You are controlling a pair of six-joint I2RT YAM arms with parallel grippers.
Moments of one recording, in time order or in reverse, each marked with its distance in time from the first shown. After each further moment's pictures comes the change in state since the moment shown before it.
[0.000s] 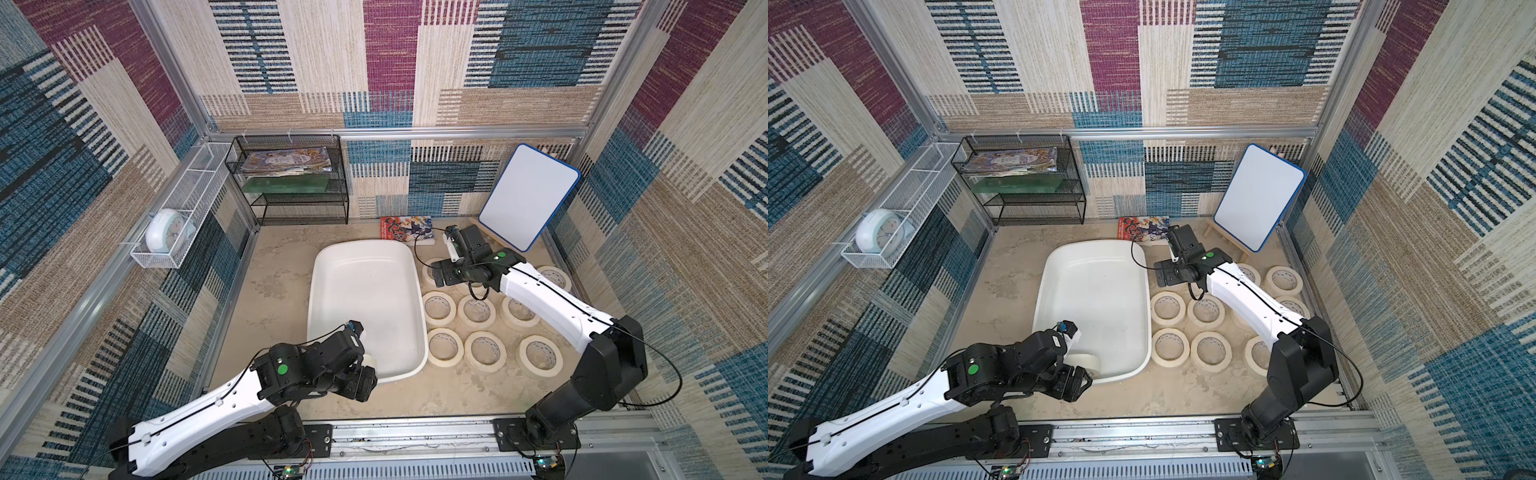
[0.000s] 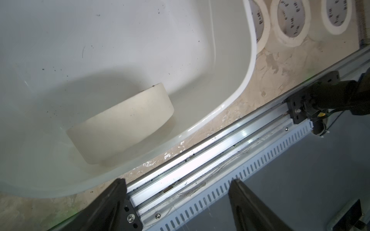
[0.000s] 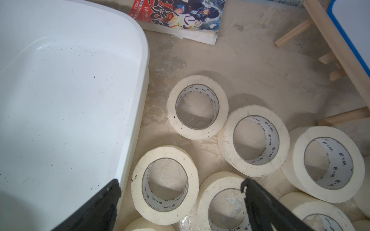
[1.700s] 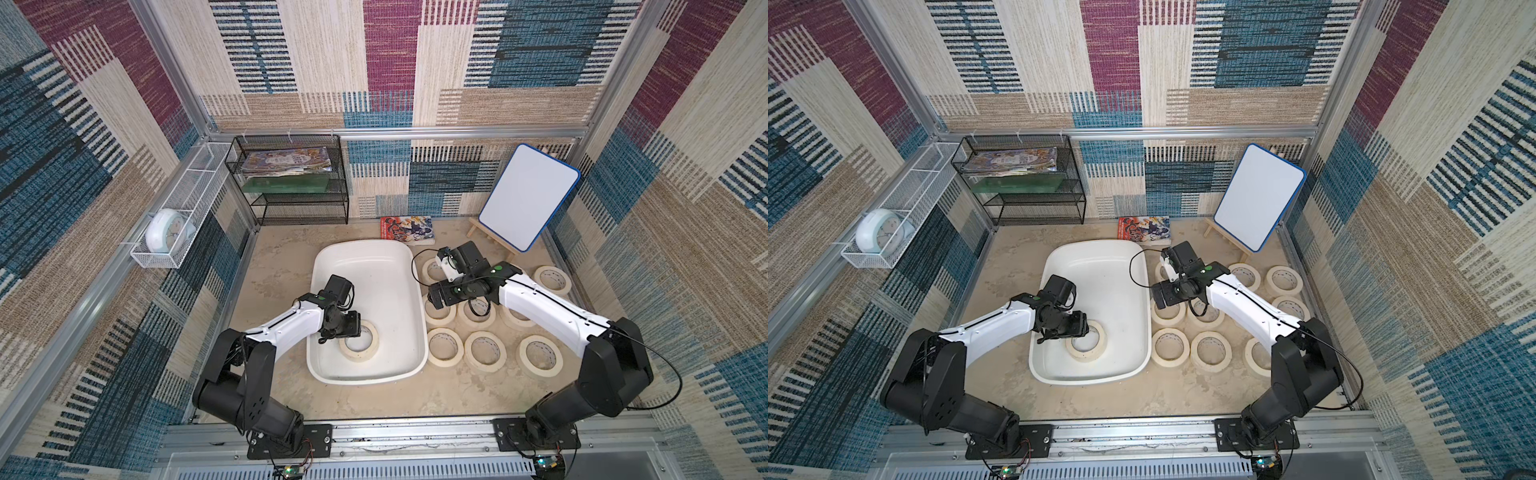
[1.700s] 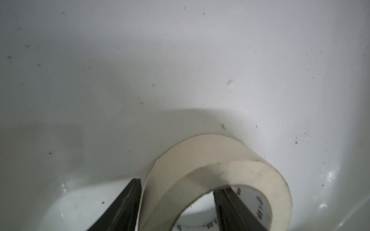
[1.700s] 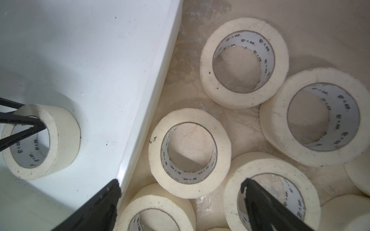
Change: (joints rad) left arm 0.684 0.653 -0.018 0.515 0.142 0.351; right arm 0.018 -0.048 -0.167 0.021 -0.188 -0.038
